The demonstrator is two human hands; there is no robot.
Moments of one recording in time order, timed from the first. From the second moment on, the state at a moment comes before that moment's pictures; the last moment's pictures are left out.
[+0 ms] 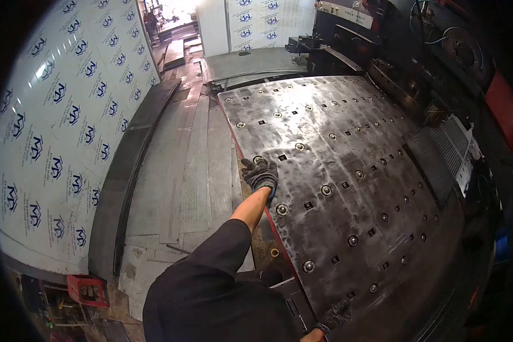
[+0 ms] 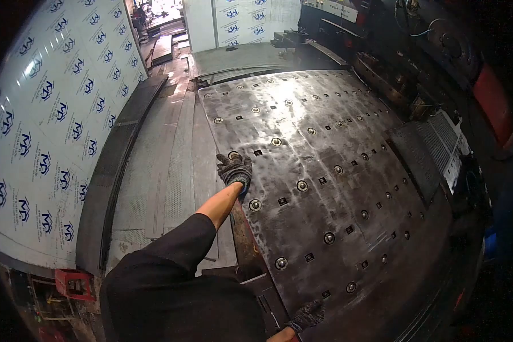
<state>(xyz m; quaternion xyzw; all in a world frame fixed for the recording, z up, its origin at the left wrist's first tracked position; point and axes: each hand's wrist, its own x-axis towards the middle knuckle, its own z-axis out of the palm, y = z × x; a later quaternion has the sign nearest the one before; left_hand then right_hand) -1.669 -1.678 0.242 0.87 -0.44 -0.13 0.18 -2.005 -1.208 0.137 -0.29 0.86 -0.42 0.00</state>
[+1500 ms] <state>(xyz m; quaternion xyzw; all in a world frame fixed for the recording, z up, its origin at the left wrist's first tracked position) -1.668 -1.675 0.242 0.86 -0.45 -0.14 0.20 -1.994 -1.213 0.155 -0.22 0.90 -0.37 0.04</state>
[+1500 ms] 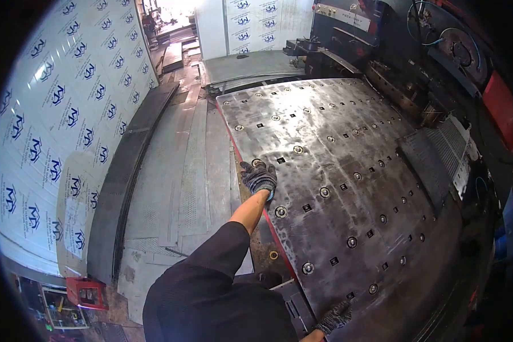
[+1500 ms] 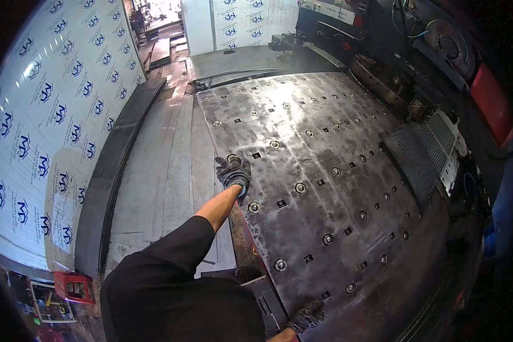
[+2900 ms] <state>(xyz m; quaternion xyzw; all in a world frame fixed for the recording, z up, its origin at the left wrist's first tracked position) -1.667 -1.677 0.244 0.86 -0.44 -0.16 0.19 -2.003 -1.211 0.146 -0.28 0.88 -0.39 0.02</state>
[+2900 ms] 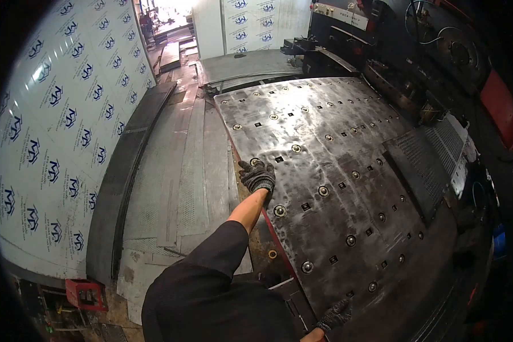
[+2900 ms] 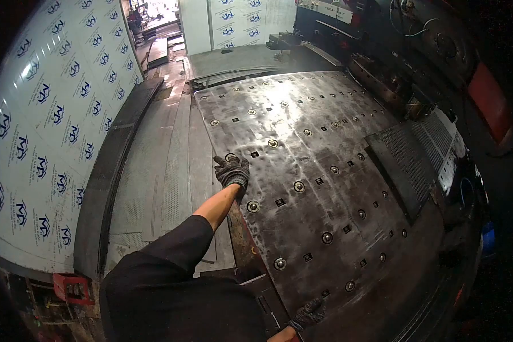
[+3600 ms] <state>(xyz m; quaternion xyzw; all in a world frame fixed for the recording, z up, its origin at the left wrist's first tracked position) -1.668 -1.674 0.248 0.86 -0.45 -0.15 0.18 -1.977 -1.223 0.192 -0.35 0.87 -0.34 -0.09</state>
